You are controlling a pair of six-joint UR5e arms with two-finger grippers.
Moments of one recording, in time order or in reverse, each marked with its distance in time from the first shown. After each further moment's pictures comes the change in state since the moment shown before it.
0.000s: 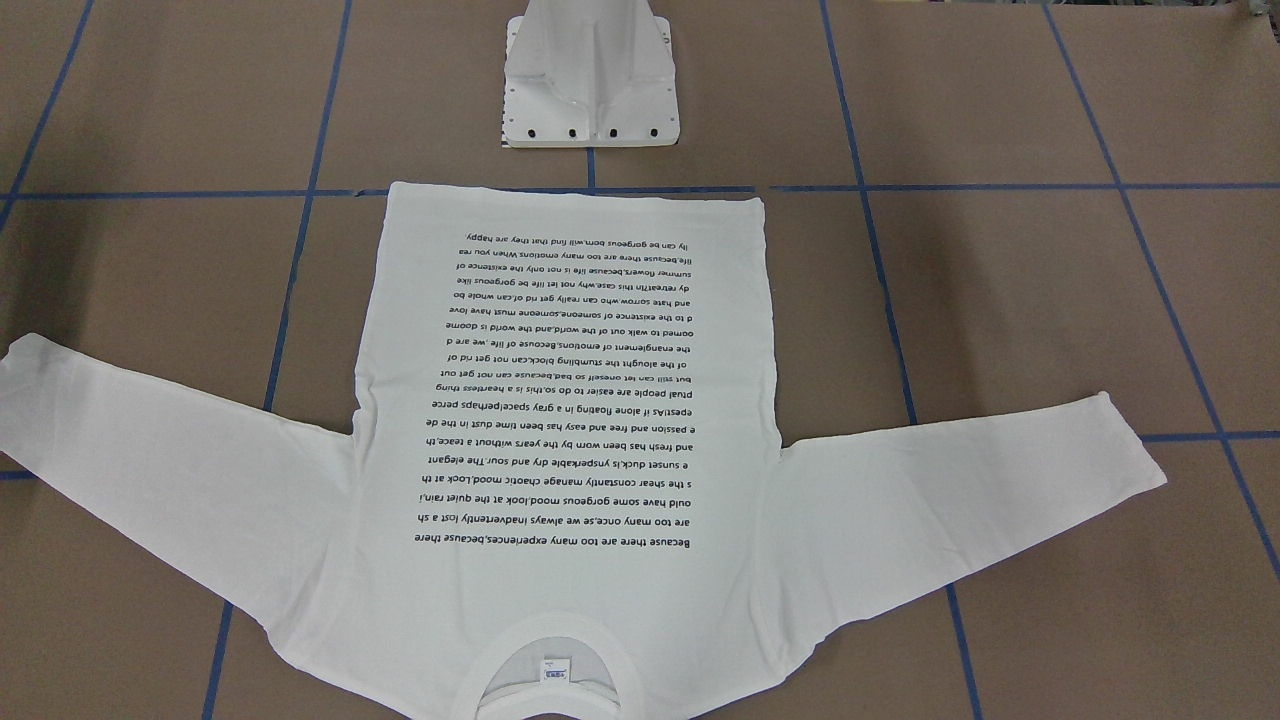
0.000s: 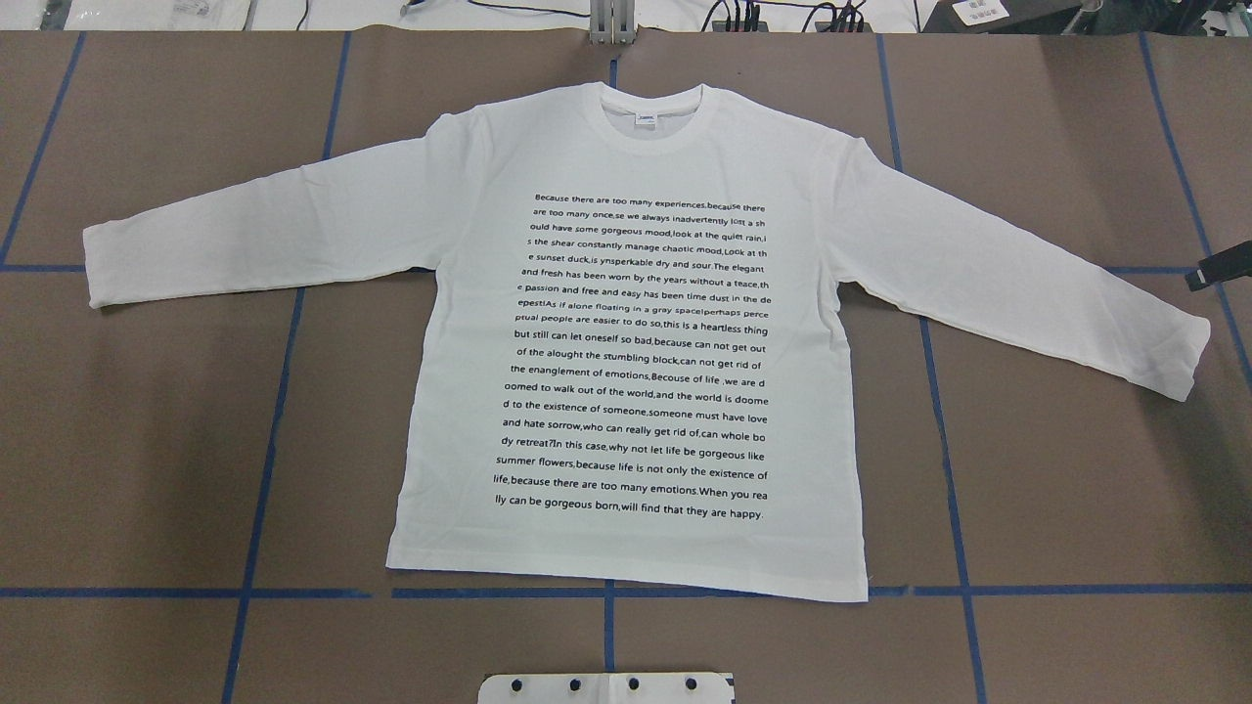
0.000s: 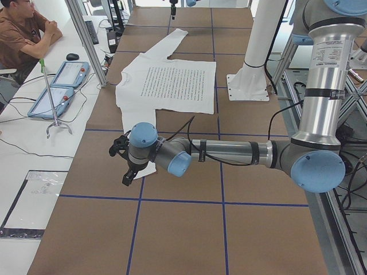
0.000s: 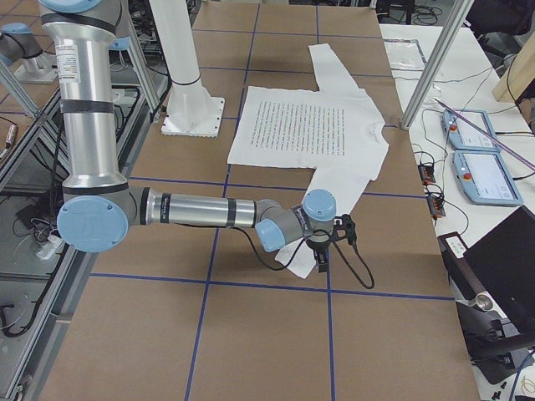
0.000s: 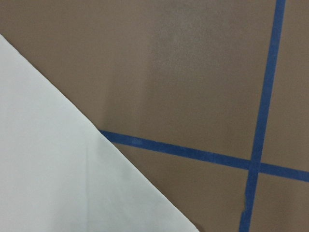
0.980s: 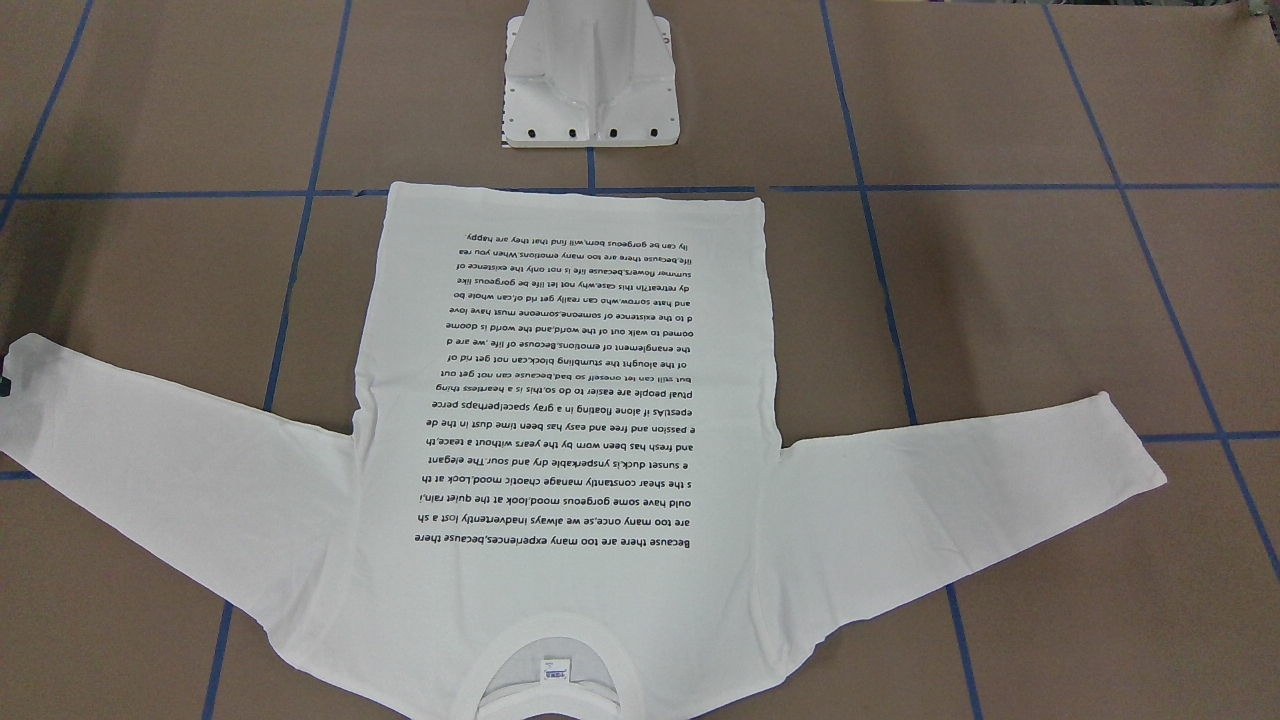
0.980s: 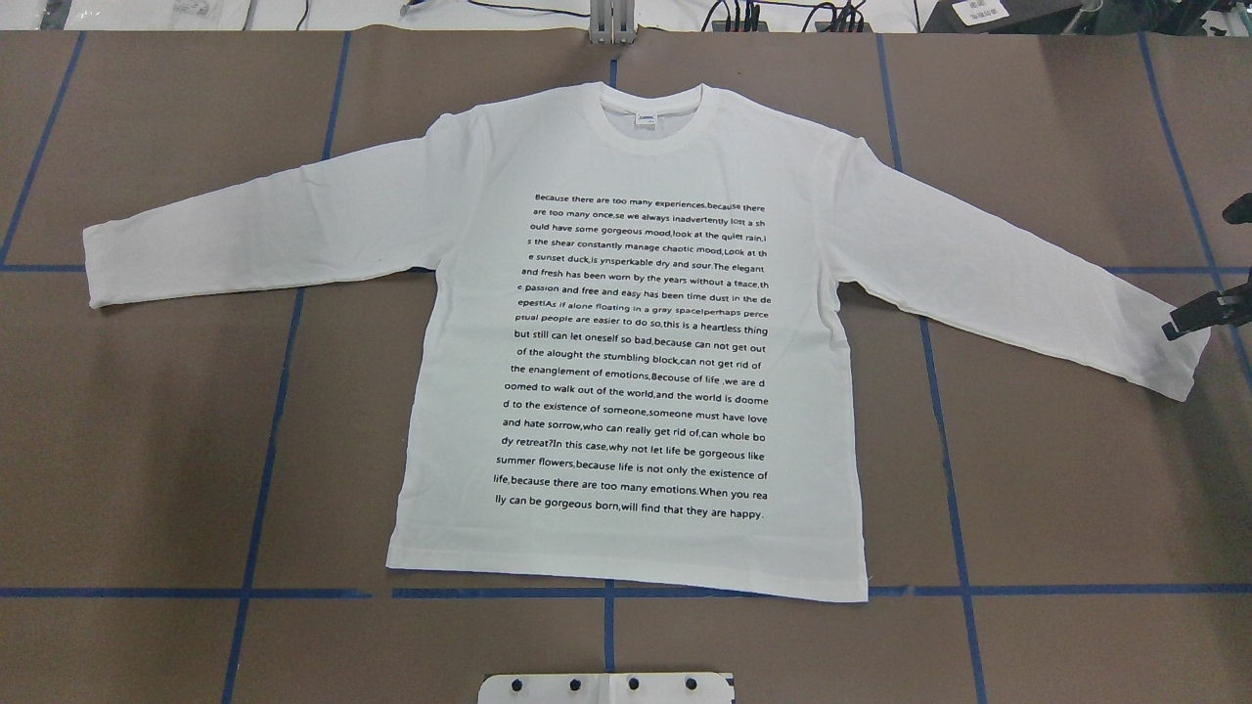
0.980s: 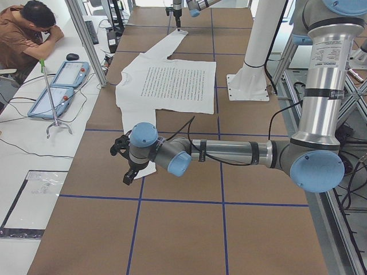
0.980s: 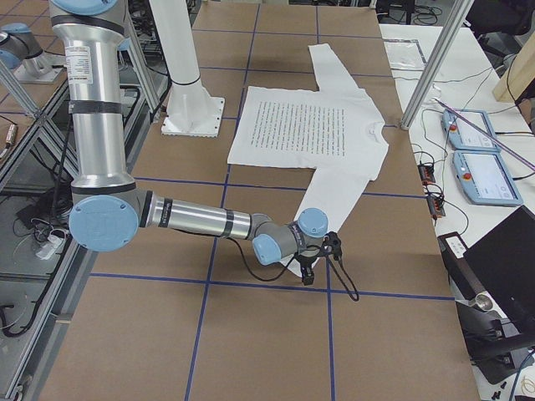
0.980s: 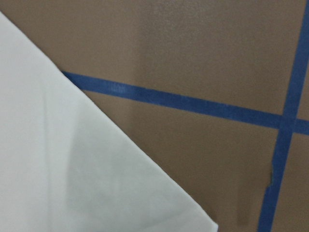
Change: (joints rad) left arm 0.001 -0.001 -0.002 -0.001 -0.002 0.002; right arm -0.075 0.002 -0.102 0.020 -0.005 0.004
